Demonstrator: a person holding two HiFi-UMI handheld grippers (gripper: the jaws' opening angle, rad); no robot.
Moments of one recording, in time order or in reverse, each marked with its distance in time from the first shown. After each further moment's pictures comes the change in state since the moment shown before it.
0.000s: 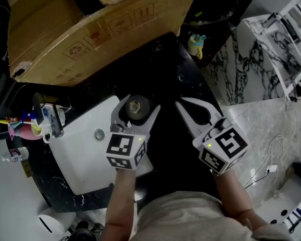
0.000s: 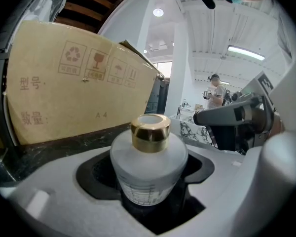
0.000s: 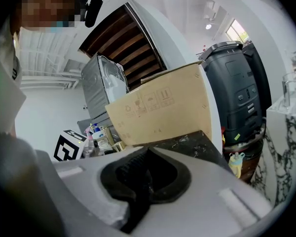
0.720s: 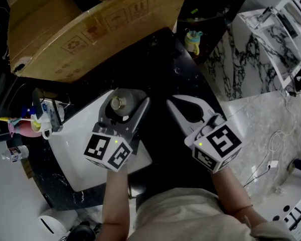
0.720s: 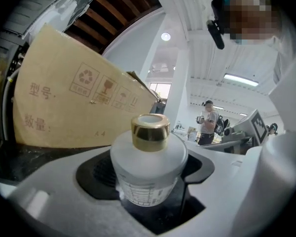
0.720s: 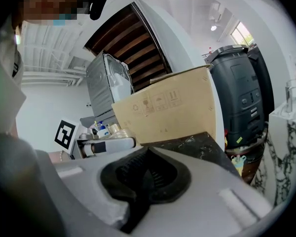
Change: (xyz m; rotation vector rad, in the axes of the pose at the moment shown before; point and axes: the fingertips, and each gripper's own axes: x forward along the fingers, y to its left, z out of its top) left arm -0.041 -0.001 0.052 -0.129 -0.230 -0.092; right arm -0.006 0.027 -0.003 -0.051 0.001 0.018
